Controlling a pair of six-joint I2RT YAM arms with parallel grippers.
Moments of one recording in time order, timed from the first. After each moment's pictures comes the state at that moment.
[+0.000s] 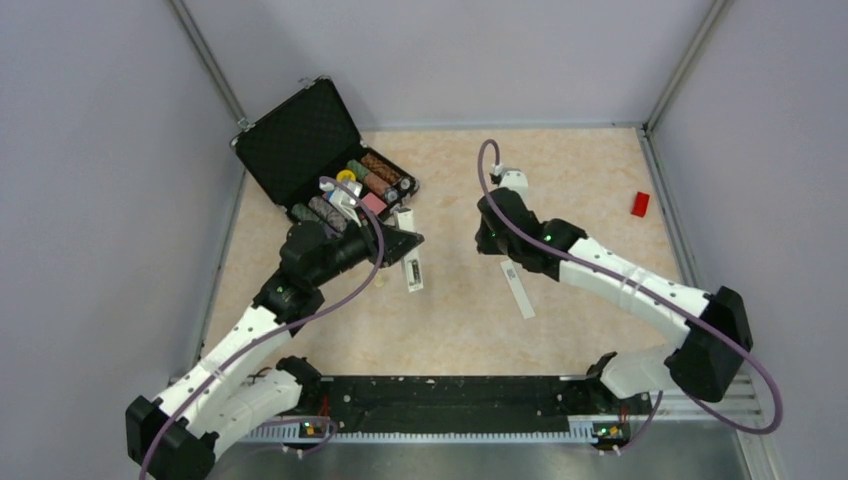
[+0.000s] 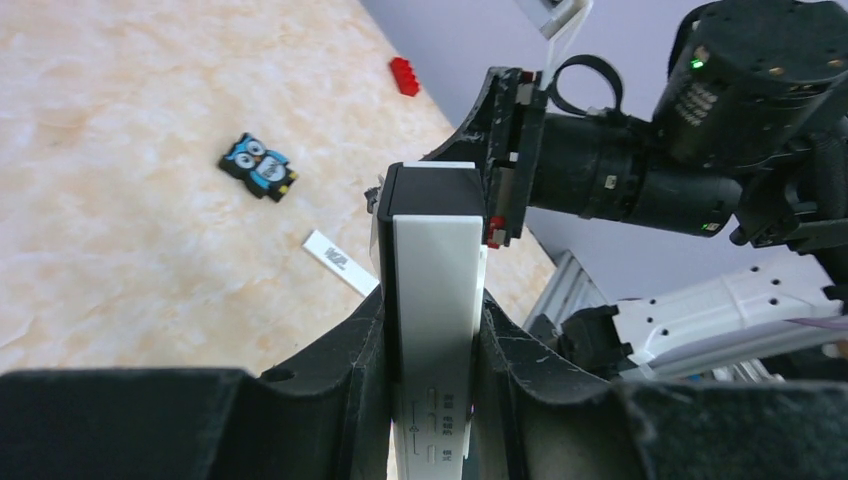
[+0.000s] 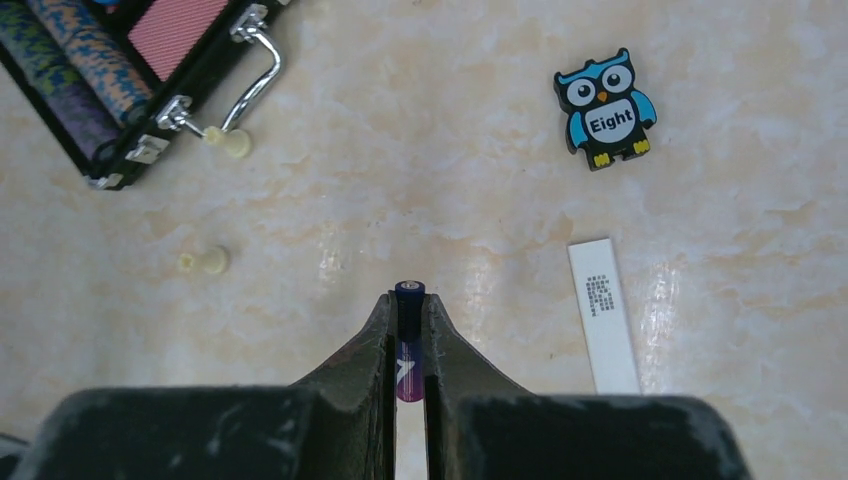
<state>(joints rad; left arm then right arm) -0.54 0.85 0.68 0.13 0.40 -0.67 0.81 1.35 1.12 -0.52 0.39 0.64</state>
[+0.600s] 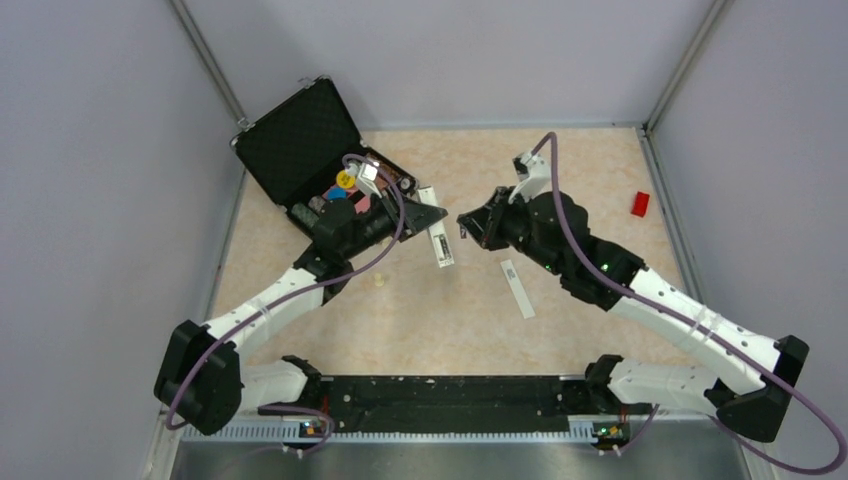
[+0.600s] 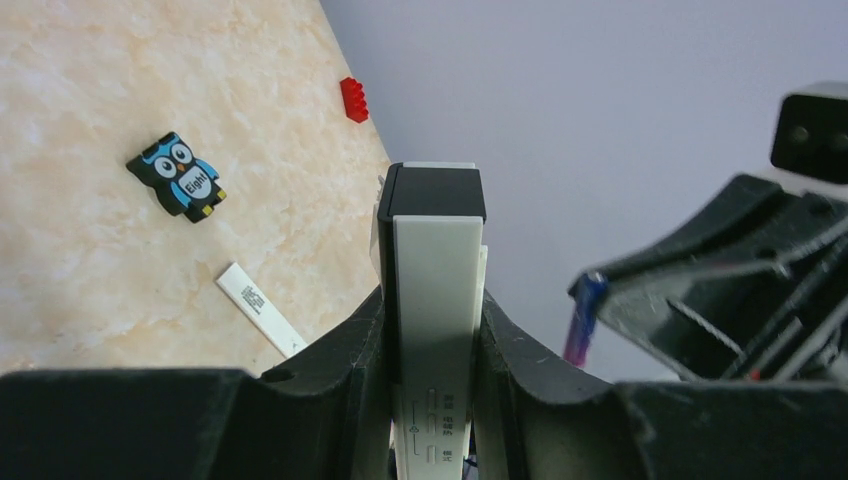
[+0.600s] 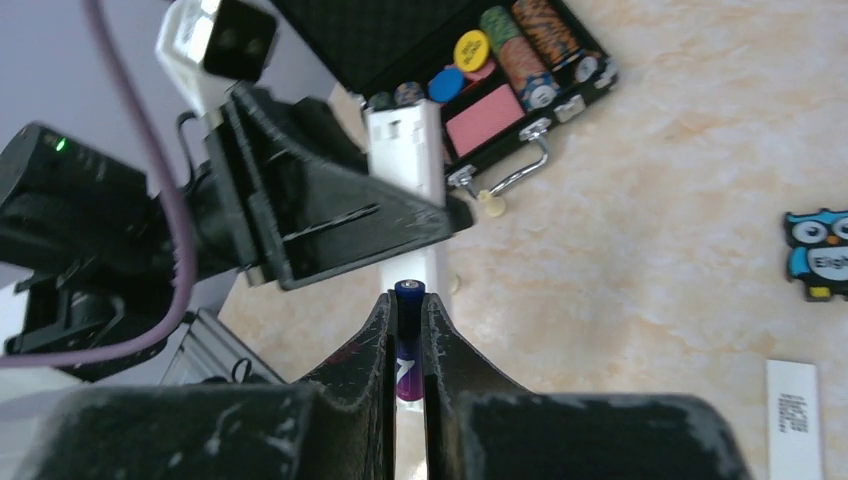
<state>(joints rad) -0.54 1.18 0.72 0.48 0.41 -1.03 0.87 1.04 1.10 -0.30 0.20 0.62</state>
